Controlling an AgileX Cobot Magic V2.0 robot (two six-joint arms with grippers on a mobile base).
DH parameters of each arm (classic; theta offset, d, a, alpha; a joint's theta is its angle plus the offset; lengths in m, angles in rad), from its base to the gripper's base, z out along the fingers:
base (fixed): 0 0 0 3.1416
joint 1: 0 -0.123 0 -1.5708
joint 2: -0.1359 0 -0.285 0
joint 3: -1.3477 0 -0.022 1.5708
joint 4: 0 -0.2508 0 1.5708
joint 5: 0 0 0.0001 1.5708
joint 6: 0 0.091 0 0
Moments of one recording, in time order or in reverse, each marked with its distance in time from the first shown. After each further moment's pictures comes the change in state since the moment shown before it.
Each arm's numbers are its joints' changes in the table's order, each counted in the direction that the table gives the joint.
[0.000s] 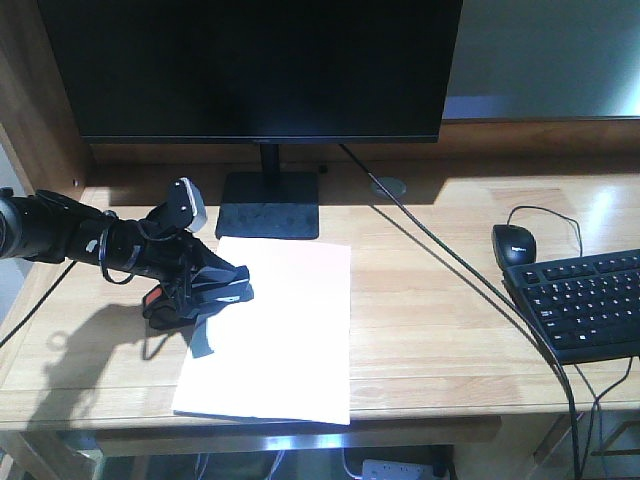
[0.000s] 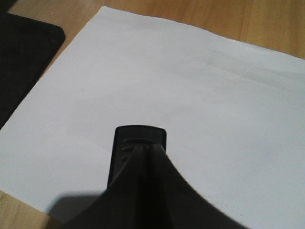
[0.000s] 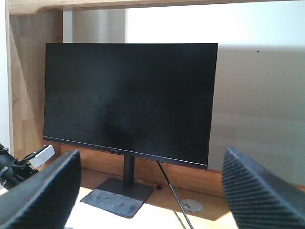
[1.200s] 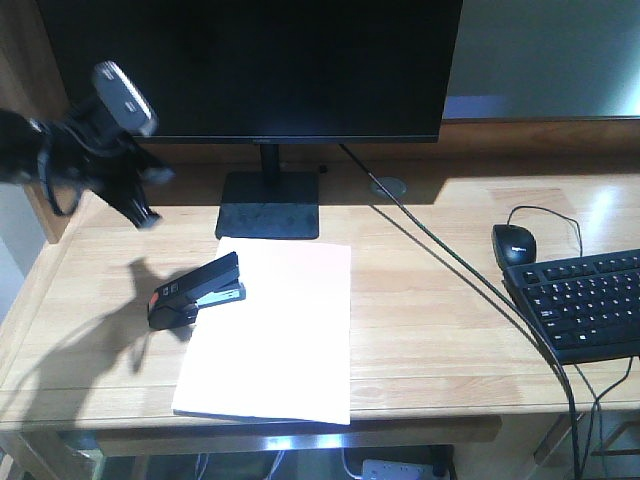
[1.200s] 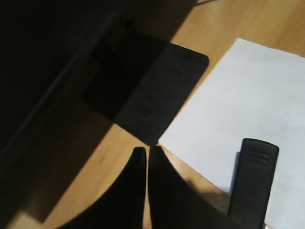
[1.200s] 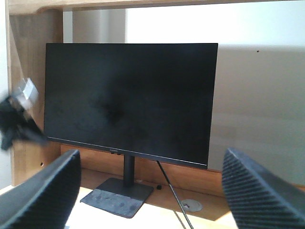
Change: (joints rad) left arm 0.003 0.426 -0.017 -0.365 -0.307 -0.470; right arm 0.000 0.000 0.000 0.000 -0.001 0.001
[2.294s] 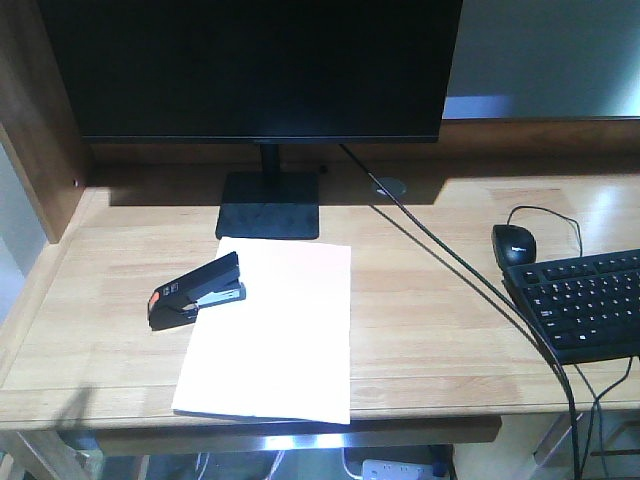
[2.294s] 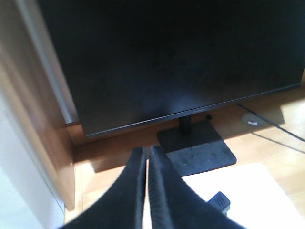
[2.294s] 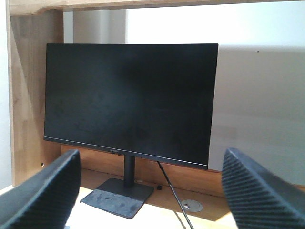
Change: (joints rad) left arm 0.000 0.914 -0.410 -0.585 -0.090 -1.196; right arm 0.000 0.000 0.000 0.000 0.000 0.000
